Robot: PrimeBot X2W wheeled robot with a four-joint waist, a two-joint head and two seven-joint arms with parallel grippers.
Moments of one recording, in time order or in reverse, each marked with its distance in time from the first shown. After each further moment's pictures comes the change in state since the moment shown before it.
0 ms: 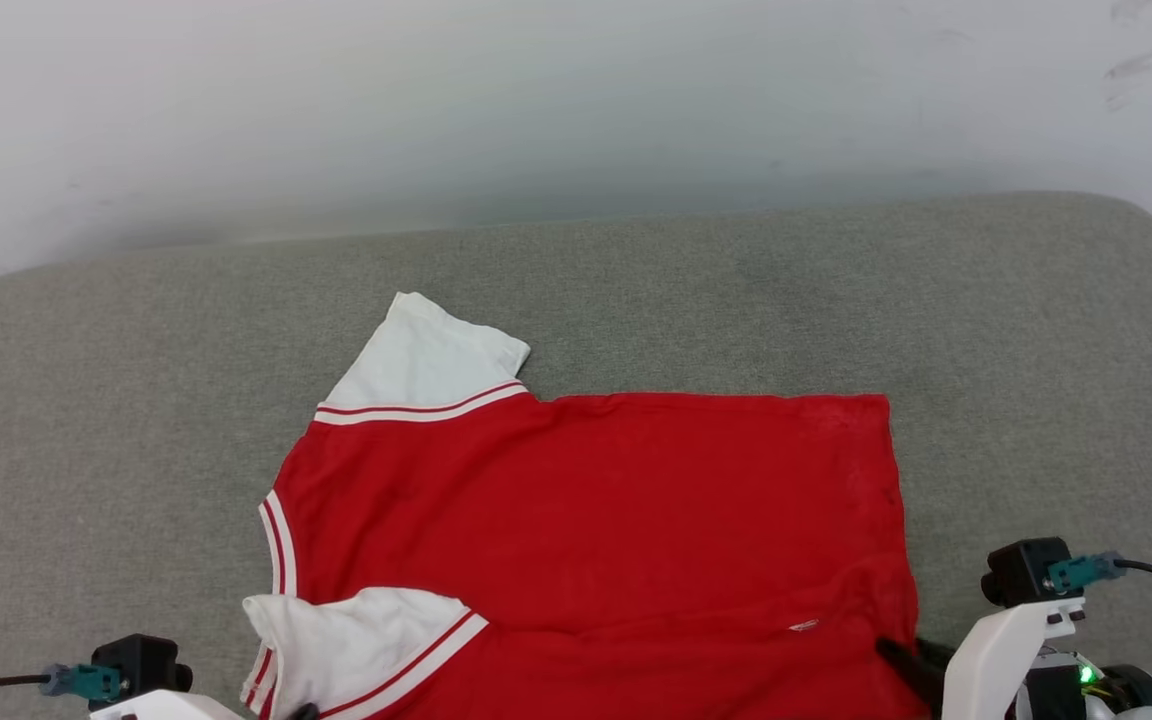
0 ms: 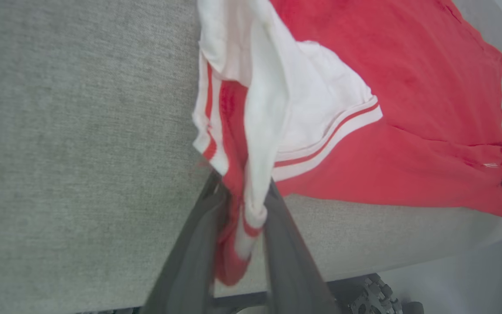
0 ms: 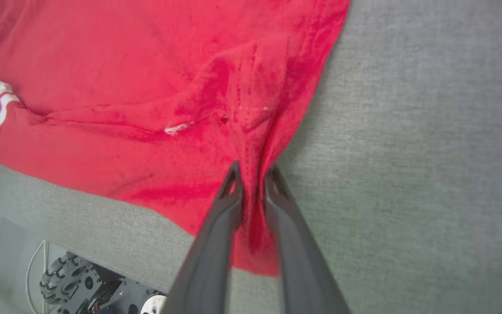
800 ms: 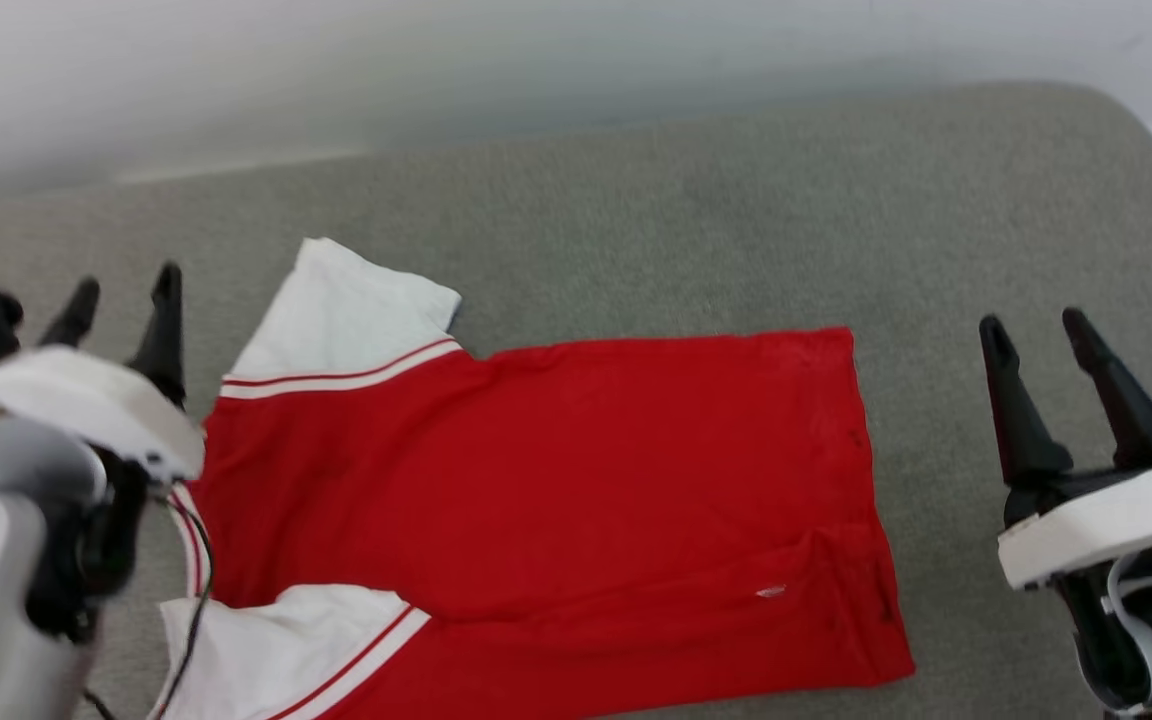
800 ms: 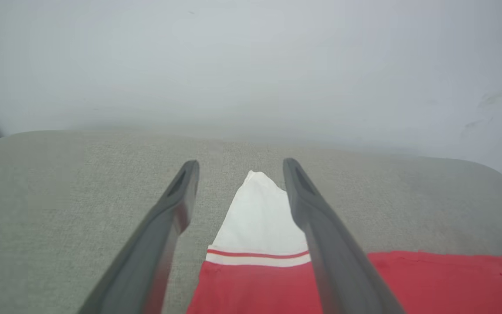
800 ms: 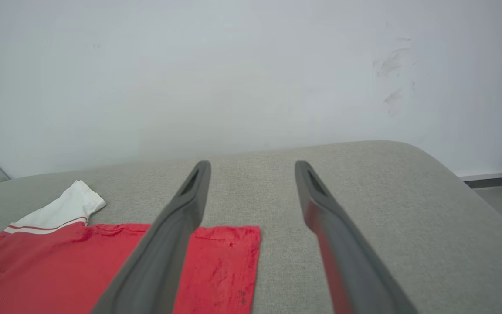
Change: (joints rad) left arm -0.495 0.017 0.075 0.070 0.259 0.035 -0.265; right arm -0.104 0.152 -0.225 -0.314 -0.280 0.000 -0.493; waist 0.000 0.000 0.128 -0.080
